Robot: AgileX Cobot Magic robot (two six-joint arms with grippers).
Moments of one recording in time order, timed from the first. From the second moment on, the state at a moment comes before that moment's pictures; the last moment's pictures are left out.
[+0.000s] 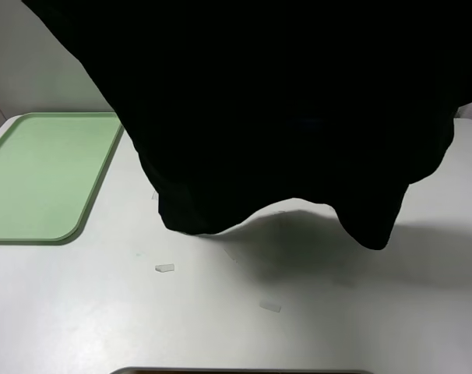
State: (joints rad) left arm -0.61 1.34 -1.66 -0.07 1.07 1.21; right arm 0.48 1.09 -1.50 -0.17 1.20 -0.74
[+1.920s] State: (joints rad) left arm -0.51 1.64 -1.33 0.37 0.29 1.01; right arm 0.31 1.42 -1.20 -0.38 0.60 -0.70
